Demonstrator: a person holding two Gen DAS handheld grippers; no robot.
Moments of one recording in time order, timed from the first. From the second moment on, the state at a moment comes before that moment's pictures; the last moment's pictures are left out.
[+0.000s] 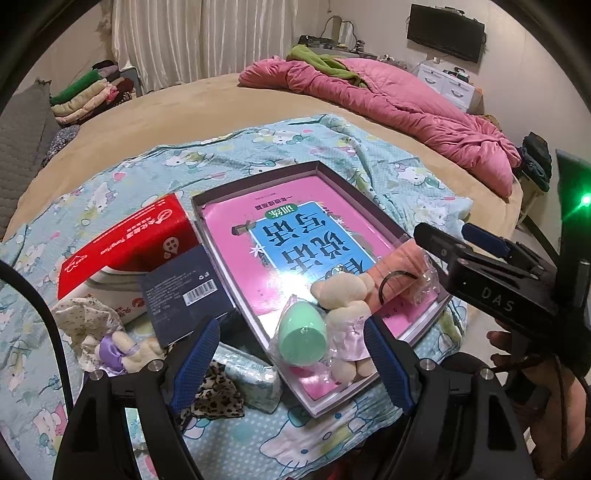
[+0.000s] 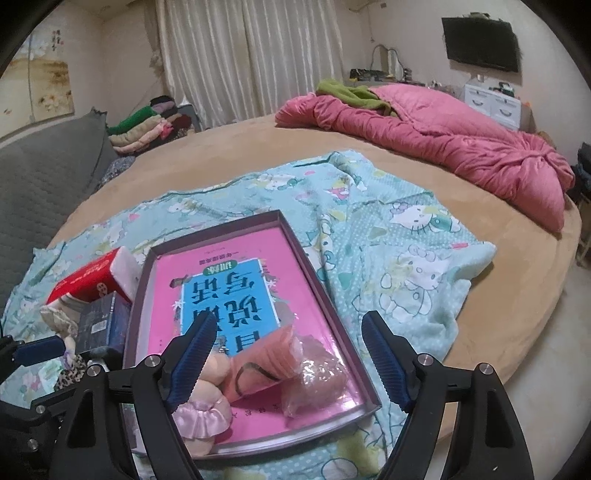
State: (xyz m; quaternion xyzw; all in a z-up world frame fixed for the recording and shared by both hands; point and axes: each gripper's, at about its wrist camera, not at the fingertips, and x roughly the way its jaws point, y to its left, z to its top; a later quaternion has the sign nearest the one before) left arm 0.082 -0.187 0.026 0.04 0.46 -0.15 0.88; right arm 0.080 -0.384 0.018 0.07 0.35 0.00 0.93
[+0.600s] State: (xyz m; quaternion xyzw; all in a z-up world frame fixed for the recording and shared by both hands) left arm 0.073 -0.152 0.037 0.02 0.46 -0.11 0.88; right arm 0.060 -0.349 0.045 0.03 0.31 0.03 0.95
